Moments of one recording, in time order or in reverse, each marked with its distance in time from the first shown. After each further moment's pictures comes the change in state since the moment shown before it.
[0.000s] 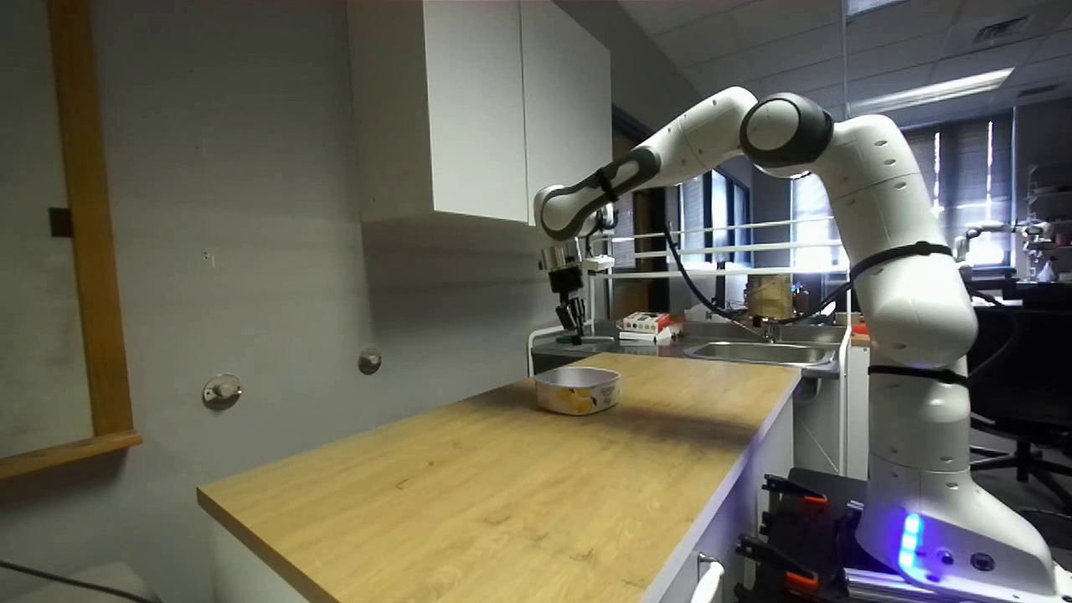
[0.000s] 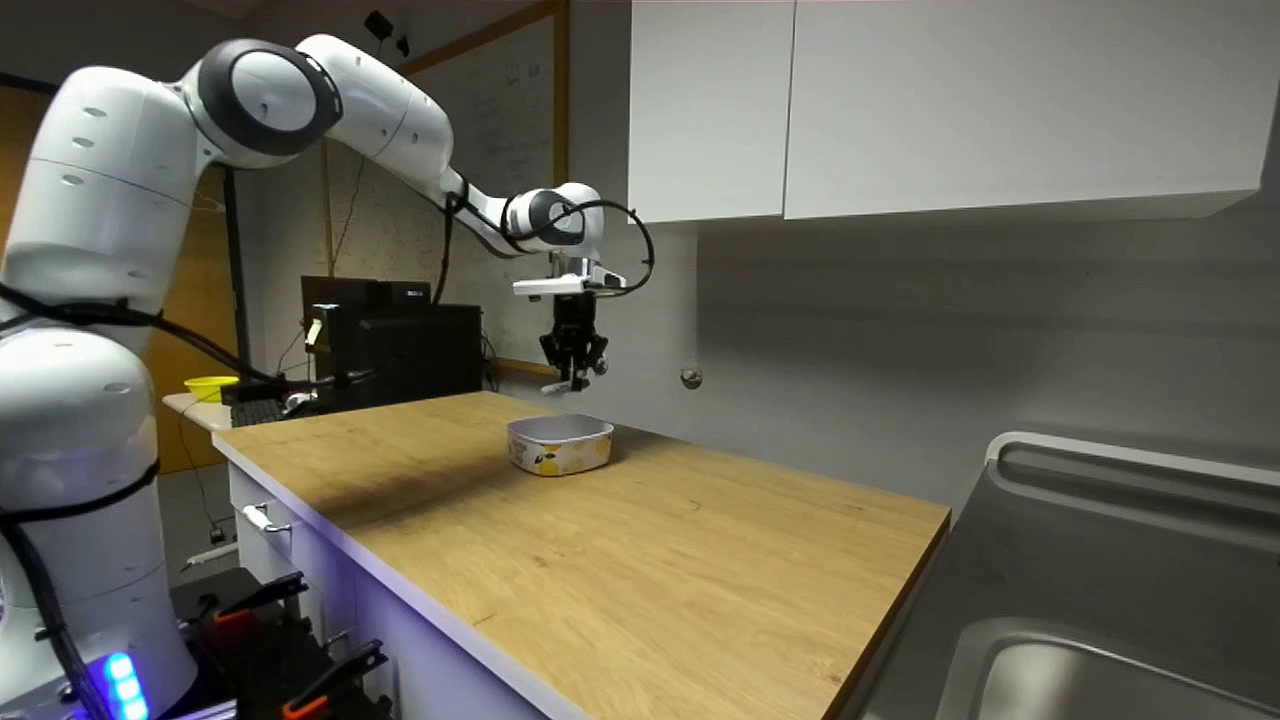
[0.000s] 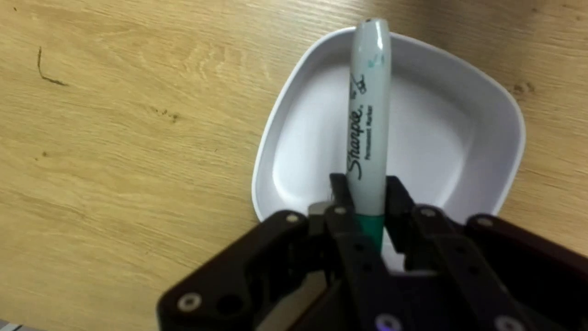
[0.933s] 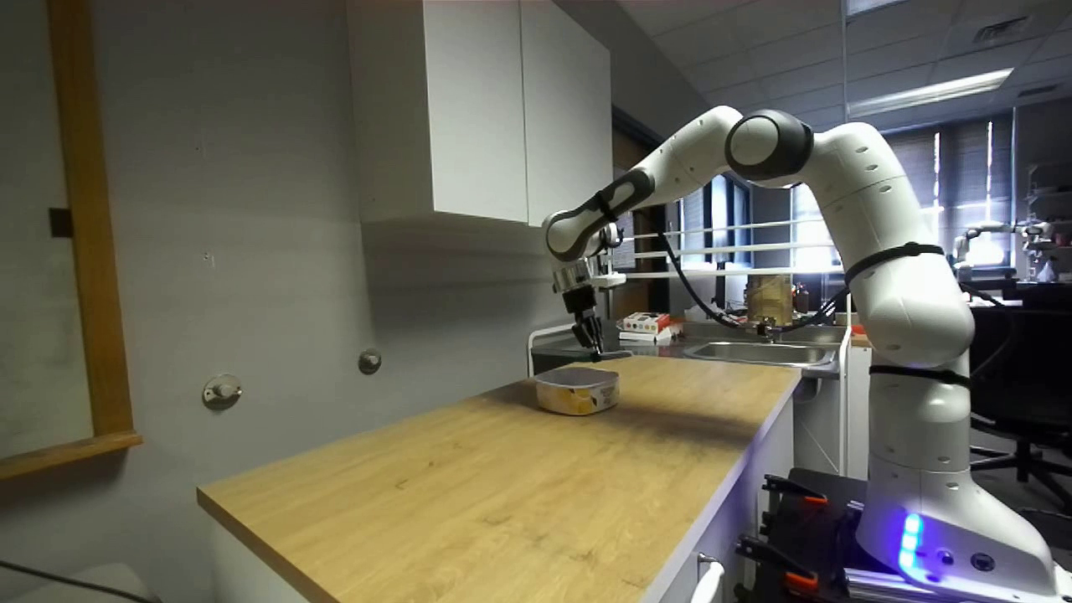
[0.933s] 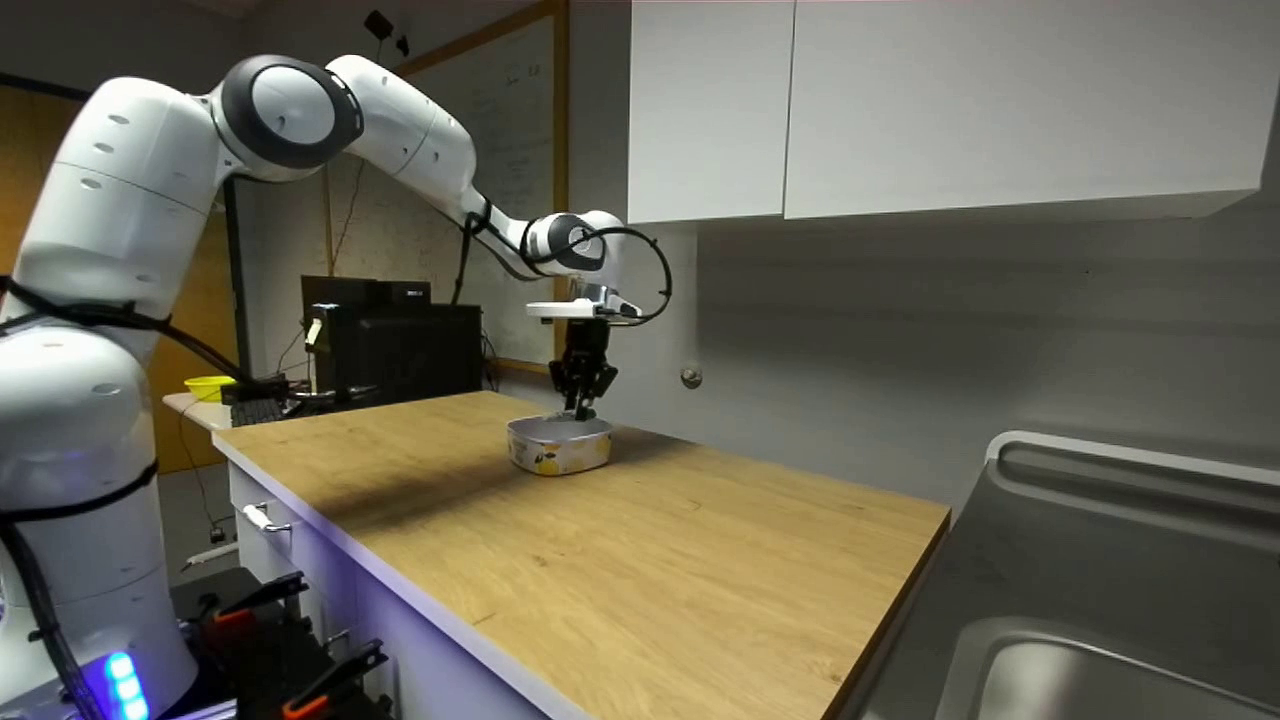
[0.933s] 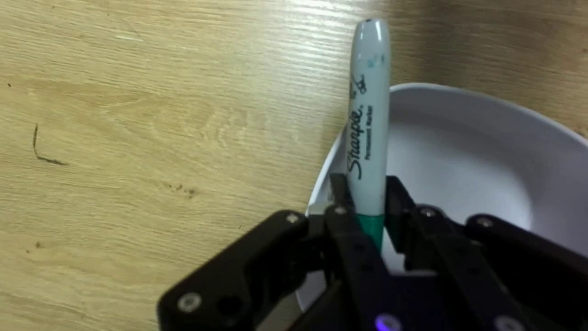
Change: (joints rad) arm -0.051 0.070 -0.017 0.001 0.000 -0.055 -0.001
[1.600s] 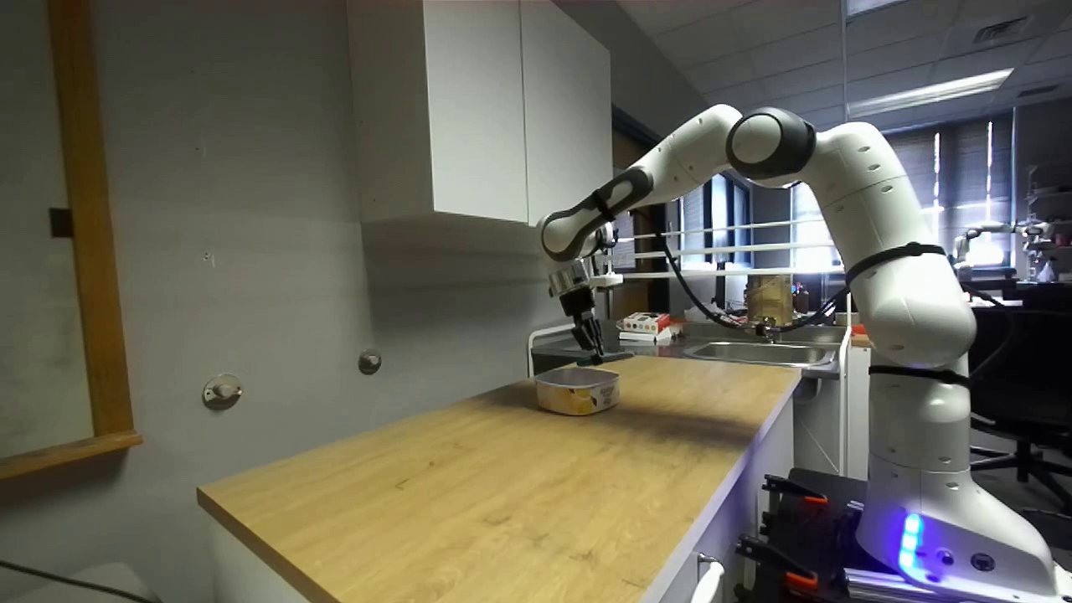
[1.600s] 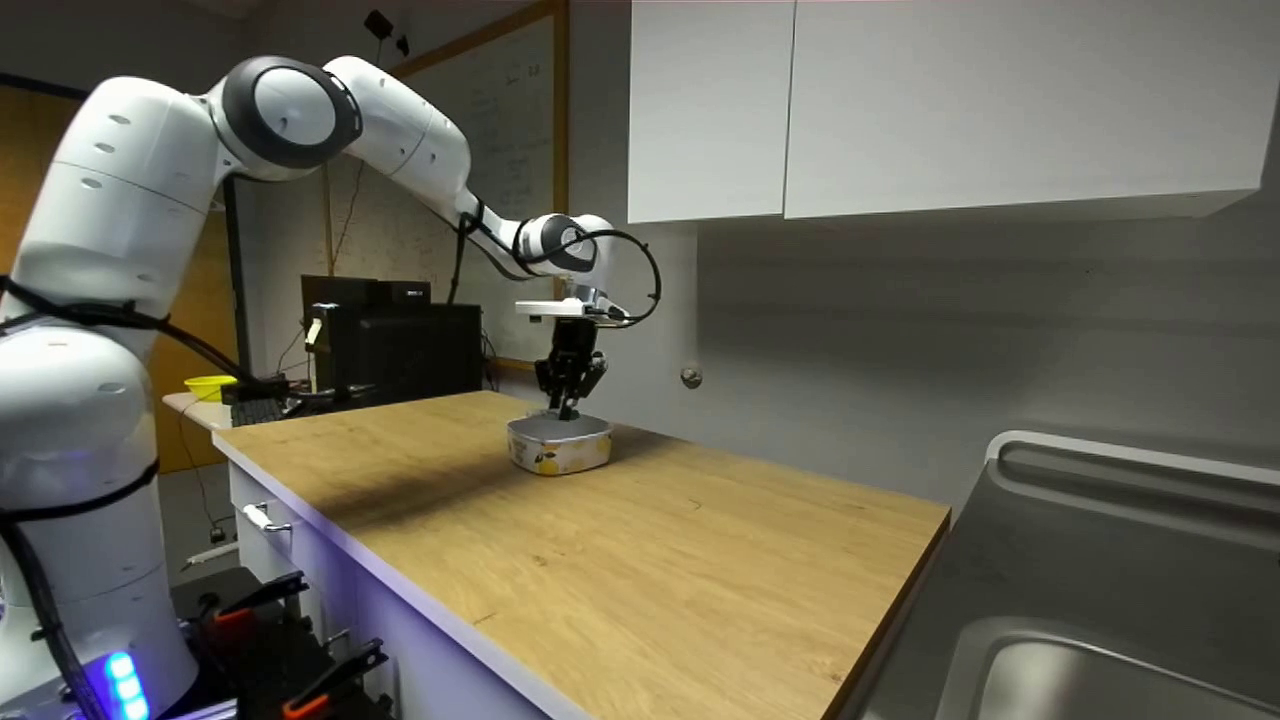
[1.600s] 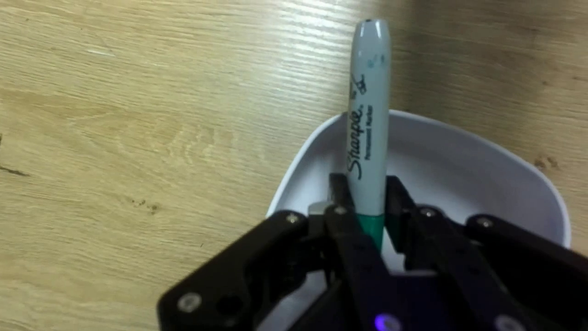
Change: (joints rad) arm 0.026 -0.005 0.013 -0.009 0.000 -0.056 -0.002
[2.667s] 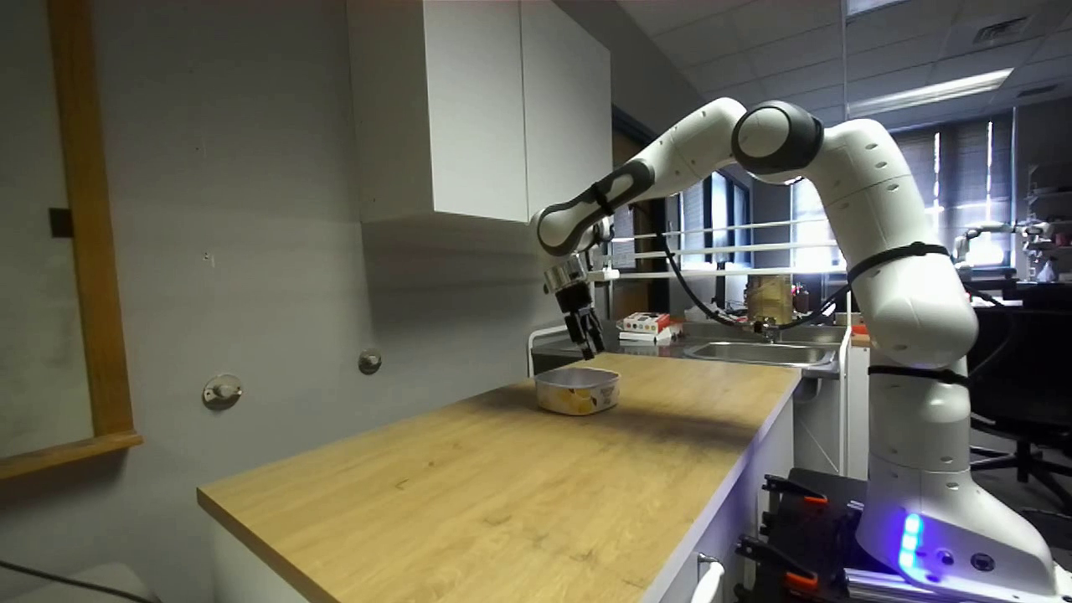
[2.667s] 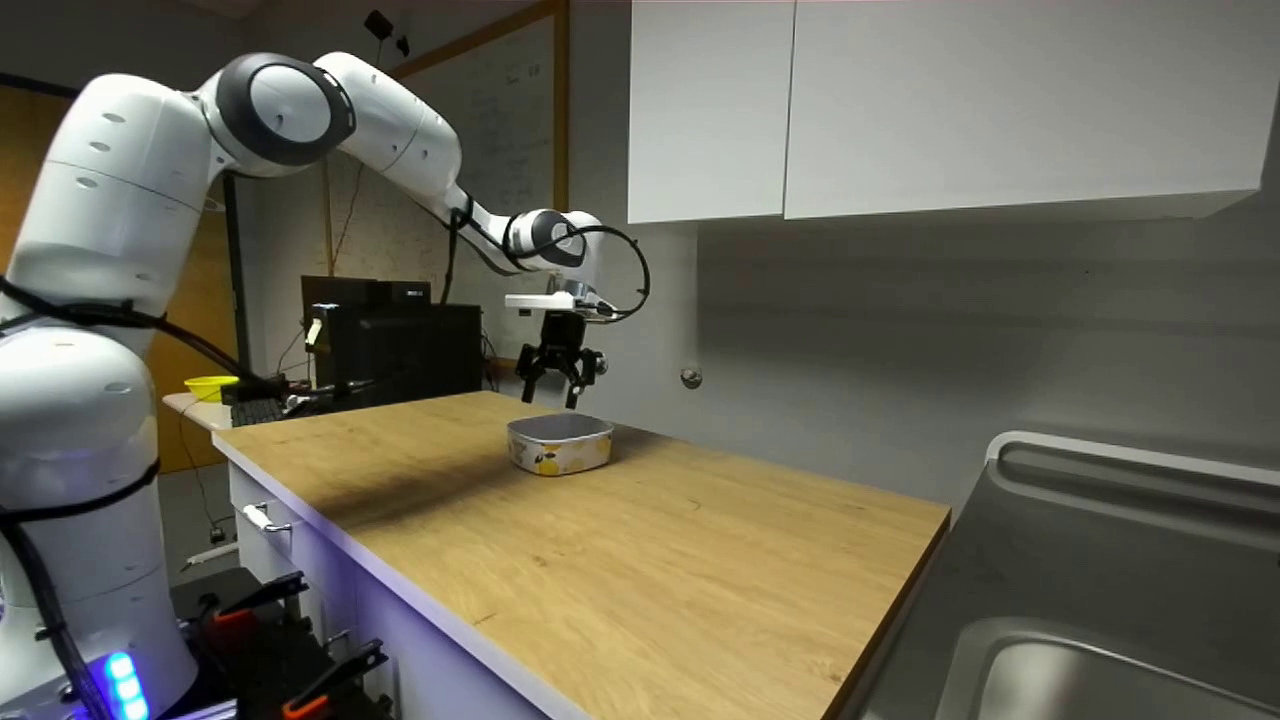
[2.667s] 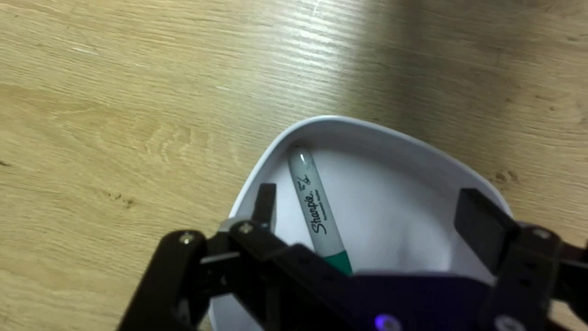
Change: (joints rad) arm 0.031 -0.026 0.009 -0.009 -0.003 -0.032 -0.009
